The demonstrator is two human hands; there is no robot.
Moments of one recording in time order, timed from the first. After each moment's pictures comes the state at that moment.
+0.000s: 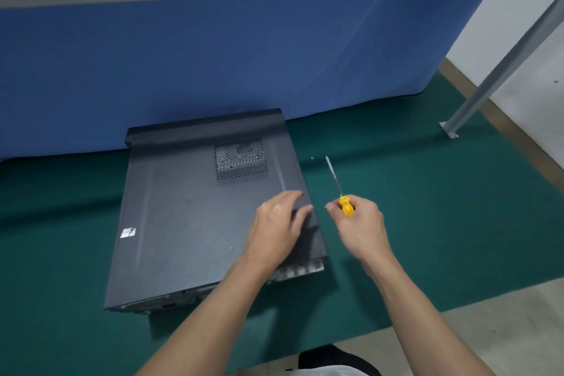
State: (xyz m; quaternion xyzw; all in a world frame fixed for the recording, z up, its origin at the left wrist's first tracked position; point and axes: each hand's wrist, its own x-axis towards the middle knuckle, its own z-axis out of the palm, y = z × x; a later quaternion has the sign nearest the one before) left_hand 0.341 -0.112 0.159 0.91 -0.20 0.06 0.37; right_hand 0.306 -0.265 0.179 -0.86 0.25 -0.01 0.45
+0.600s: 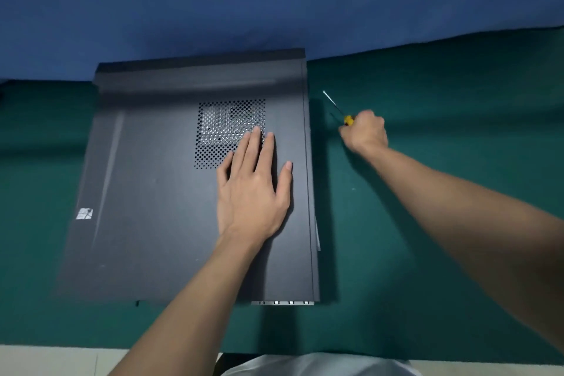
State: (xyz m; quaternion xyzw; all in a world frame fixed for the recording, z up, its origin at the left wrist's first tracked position) left_hand 0.408 -0.130 0.116 0.99 0.02 0.00 0.12; right_hand 0.544 -0.319 0.044 -0.91 0.24 0.16 0.28
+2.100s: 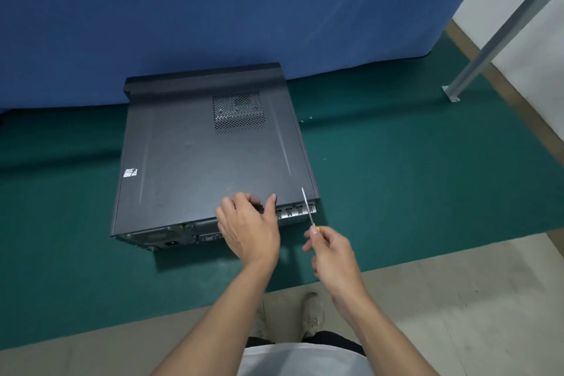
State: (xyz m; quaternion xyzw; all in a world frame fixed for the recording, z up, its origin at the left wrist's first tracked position) left_hand 0.242 -0.105 0.133 0.91 0.22 0.07 0.35; right_hand 0.180 -0.212 0.137 -0.76 0.28 0.09 0.58
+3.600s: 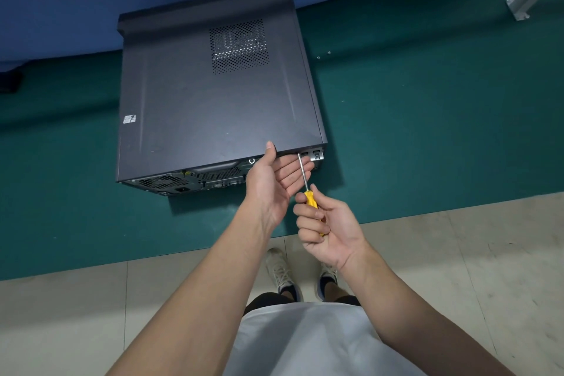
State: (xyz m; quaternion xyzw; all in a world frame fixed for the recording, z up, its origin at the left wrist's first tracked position) left_hand 0.240 -0.121 0.134 0.43 0.35 -0.24 0.80; right_hand 0.173 -0.226 0.105 -0.07 0.28 0.33 0.90
